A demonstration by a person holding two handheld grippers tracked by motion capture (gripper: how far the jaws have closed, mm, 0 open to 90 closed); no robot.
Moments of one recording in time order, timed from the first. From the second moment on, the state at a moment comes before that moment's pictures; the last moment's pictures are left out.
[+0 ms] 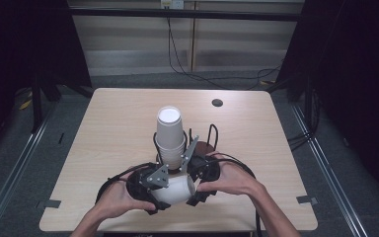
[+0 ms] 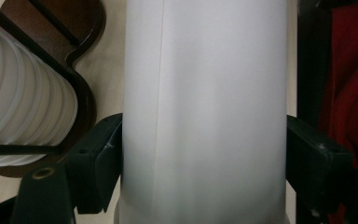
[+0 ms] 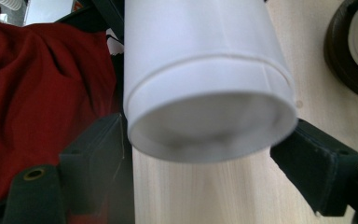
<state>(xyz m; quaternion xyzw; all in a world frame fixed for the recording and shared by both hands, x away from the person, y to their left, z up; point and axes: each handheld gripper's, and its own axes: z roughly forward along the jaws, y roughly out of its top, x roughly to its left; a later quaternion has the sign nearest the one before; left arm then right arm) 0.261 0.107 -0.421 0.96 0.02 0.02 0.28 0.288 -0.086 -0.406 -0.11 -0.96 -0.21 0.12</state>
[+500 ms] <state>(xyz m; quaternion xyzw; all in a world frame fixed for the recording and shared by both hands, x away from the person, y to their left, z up) 0.256 0.103 -0.420 0.96 0.01 0.02 0.29 0.289 -0.075 -0.414 -0.10 -0.96 -0.23 0.15</state>
